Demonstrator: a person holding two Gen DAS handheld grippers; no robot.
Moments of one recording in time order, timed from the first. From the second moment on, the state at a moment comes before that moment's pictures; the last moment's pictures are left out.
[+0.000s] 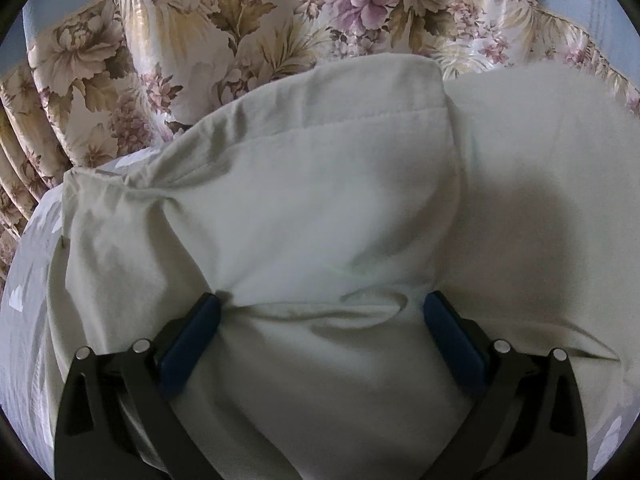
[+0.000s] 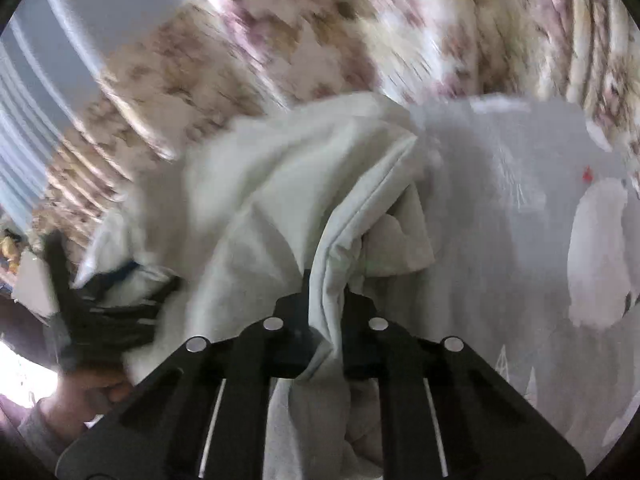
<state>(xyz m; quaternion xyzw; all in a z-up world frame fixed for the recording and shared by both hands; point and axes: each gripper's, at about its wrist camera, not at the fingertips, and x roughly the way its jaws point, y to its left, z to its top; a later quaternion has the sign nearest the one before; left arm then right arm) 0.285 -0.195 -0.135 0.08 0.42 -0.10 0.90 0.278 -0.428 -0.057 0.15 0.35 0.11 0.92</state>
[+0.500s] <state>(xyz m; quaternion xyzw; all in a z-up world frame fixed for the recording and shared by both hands) 0.273 -0.090 -0.065 -0.04 0.39 -0.12 0.91 0.290 -0.325 0.023 0.25 0.32 0.23 0.89</state>
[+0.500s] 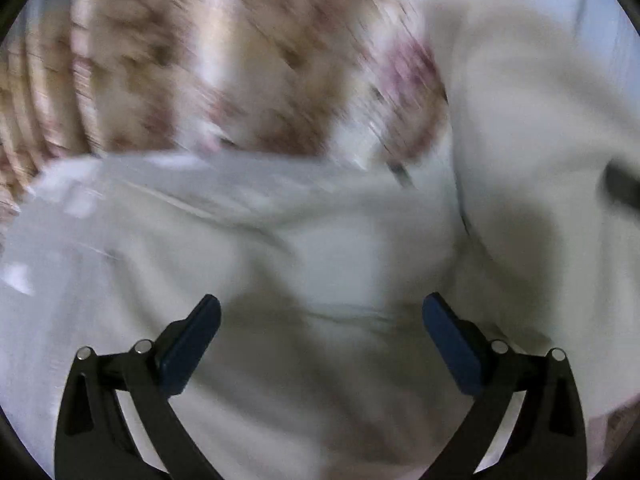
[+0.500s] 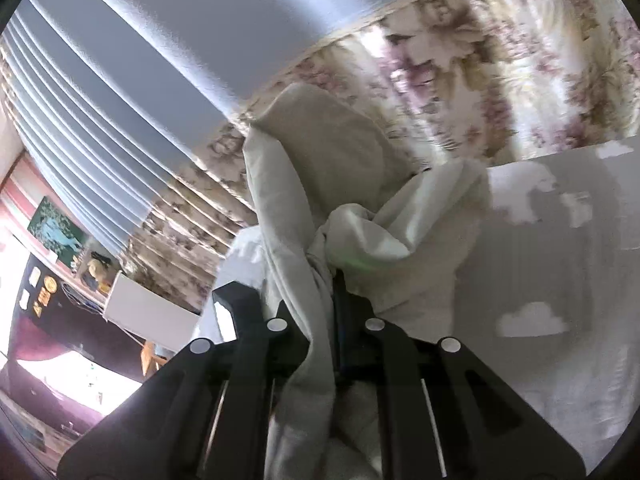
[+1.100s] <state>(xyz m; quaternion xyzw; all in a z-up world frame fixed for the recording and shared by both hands) 0.238 0.124 -0.078 -0.14 0.40 -0.02 0.91 0.347 -0.101 -0.076 0.16 0.39 0.24 0.87</state>
